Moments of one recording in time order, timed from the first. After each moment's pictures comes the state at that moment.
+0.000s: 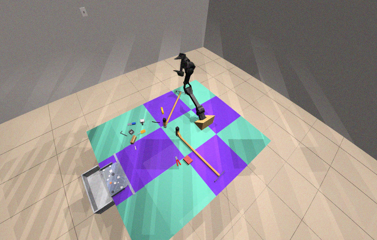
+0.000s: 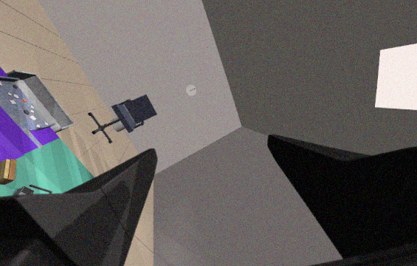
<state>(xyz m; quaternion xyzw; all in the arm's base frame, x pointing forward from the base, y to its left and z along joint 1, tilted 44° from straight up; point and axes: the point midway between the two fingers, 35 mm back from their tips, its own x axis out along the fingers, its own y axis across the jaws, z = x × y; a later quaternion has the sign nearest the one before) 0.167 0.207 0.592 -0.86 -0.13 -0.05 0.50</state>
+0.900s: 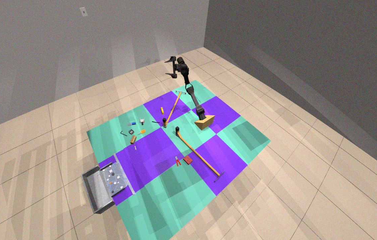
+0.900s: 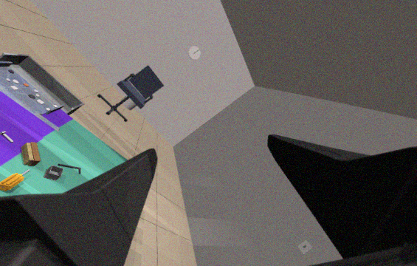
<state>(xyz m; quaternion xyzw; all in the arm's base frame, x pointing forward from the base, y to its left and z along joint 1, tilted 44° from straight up) 0.209 0.121 0.607 -0.80 -0.05 -0.11 0.58</state>
